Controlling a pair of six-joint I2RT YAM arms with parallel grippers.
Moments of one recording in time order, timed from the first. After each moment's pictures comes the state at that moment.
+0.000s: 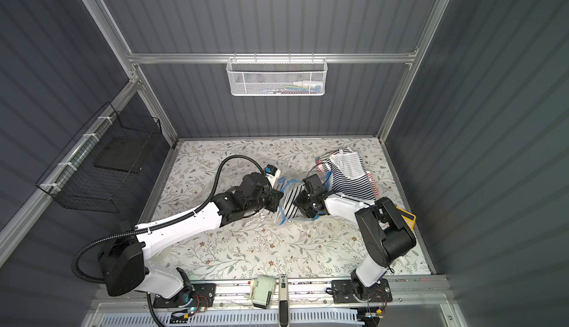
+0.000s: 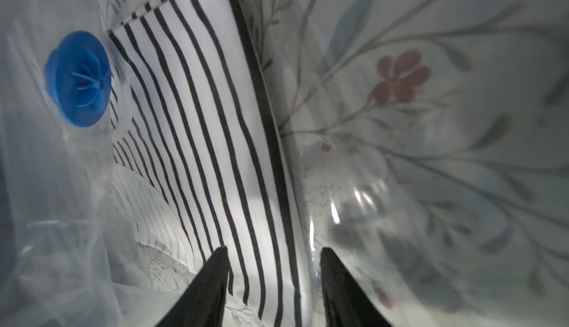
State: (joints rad) left arm -0.91 1.49 1.07 -0.21 -0.01 -0.40; right arm 0.49 1.66 0.85 -0.19 -0.23 1.14
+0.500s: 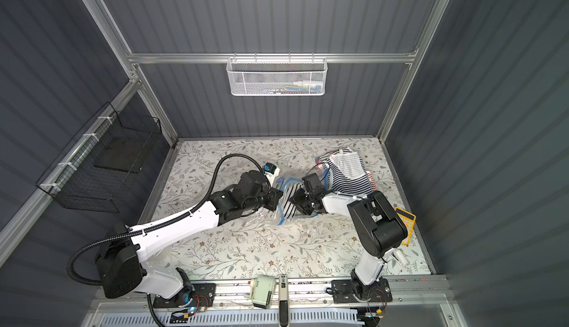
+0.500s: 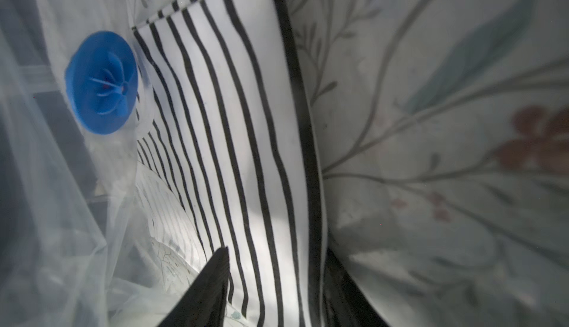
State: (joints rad) left arm -0.91 1.47 1.14 -0.29 0.02 -0.41; right arm 0.48 1.74 0.83 0.00 -0.33 1.10
